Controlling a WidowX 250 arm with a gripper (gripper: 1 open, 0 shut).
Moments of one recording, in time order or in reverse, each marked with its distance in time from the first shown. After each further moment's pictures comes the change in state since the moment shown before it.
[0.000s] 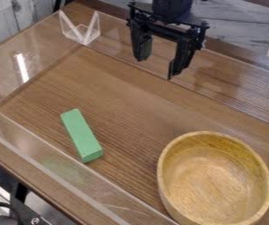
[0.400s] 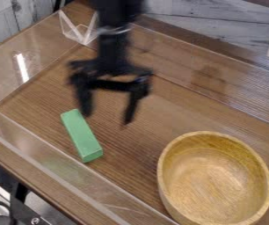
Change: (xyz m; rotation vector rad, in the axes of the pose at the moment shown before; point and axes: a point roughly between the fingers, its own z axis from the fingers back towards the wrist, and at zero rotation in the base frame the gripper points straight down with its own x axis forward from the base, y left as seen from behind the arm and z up) arm -0.082 0.041 -0.051 -0.058 0.092 0.507
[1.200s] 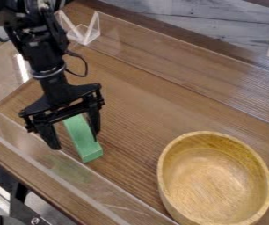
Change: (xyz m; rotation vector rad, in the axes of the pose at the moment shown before) arm 0.006 0.039 -0.041 -0.169 -0.085 0.487
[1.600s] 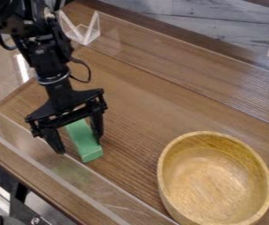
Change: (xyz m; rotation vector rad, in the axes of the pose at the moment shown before) arm 0.002 -0.003 -0.012 0.005 0.015 0.017
